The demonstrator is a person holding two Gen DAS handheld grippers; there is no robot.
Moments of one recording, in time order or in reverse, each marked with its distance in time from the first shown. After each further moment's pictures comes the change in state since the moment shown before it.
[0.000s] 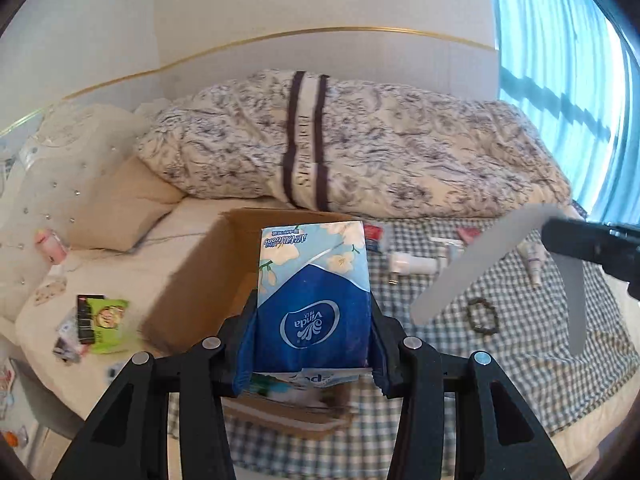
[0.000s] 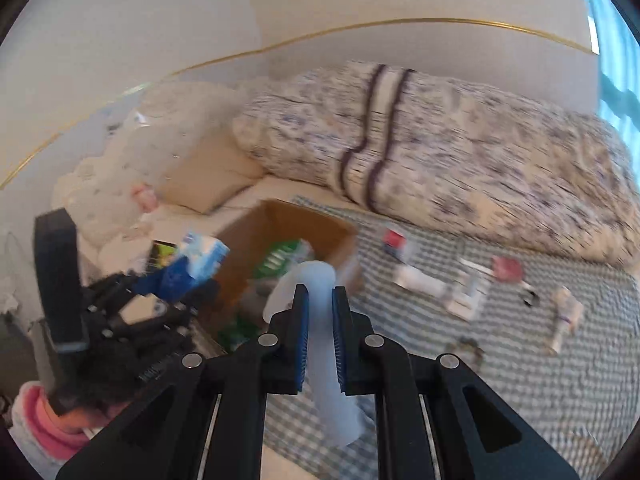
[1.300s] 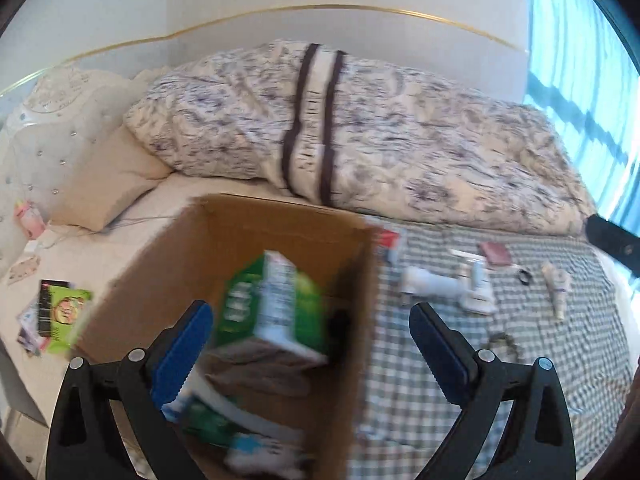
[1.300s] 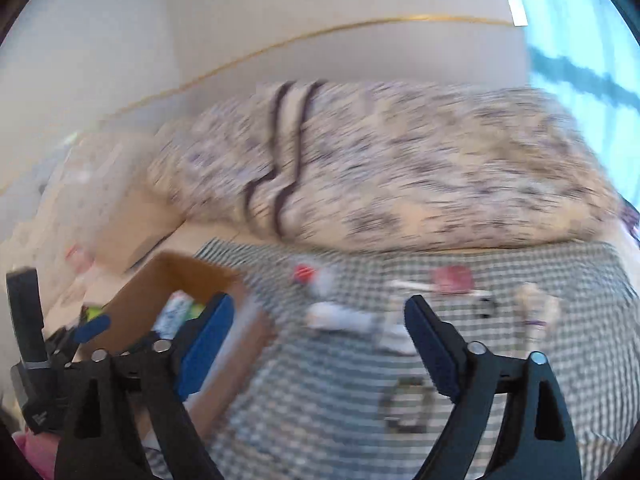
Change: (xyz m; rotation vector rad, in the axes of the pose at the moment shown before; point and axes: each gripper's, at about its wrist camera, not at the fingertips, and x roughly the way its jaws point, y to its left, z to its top) left arm 0.098 -0.038 0.011 -0.072 0.064 -0.041; right arm 0.010 -0.149 -0.031 0.227 -0.162 -0.249
